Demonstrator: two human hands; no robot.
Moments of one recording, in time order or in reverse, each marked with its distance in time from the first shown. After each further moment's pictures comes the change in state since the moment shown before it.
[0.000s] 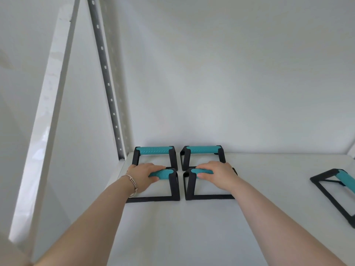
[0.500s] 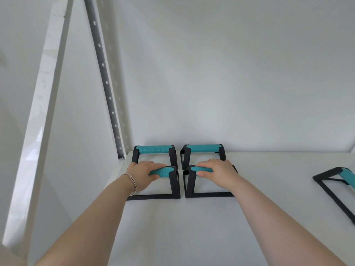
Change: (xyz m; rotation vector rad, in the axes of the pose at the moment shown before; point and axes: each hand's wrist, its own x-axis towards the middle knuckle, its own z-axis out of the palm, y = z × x) left_hand 0.006 -0.002 0.004 0.011 0.030 0.009; right_hand 0.013 0.012 0.010 -0.017 -0.006 -0.041
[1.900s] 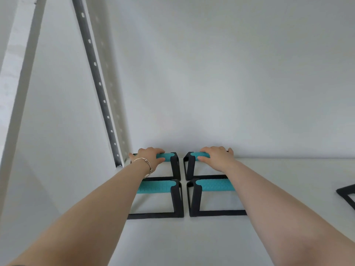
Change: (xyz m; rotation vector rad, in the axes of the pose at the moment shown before) left_hand 0.104 -0.005 -0.021 -0.015 -0.002 -0.332; right_hand 0.117 0.019 -0.007 -0.169 -0.077 0.151
